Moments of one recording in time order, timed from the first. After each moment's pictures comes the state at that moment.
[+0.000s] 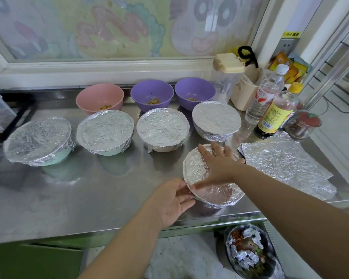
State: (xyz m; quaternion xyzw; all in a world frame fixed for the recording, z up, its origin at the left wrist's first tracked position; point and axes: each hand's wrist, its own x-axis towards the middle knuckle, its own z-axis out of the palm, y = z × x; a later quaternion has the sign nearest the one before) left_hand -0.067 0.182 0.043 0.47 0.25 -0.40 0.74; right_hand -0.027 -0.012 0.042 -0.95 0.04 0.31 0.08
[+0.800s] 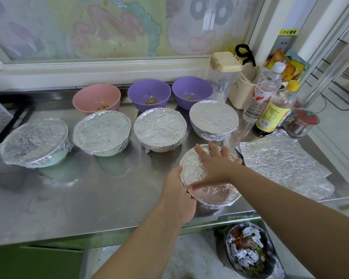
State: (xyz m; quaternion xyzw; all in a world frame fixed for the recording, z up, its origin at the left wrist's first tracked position) left_hand -0.070 0.145 0.065 0.40 0.29 -0.35 0.79; right_hand -0.029 -0.009 0.041 -0.95 0.05 0.31 0.08
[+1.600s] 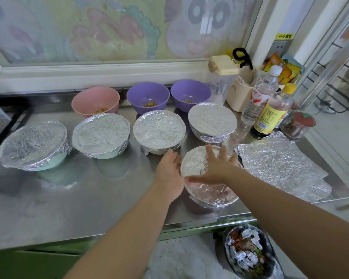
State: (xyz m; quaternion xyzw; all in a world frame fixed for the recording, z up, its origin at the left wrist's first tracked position) left_hand -0.015 0.147 0.039 0.40 0.23 -0.28 0.84; right_hand -0.030 -0.006 0.036 -0.93 0.17 0.30 0.13
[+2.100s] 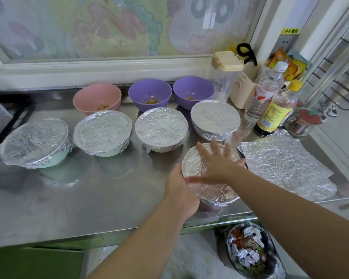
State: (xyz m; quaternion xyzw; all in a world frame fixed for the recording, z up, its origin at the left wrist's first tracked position) left_hand -0.048 0.135 0.015 0.30 0.30 -0.35 0.84; right_hand -0.027 -0.001 0.035 -0.95 0.08 0.28 0.09
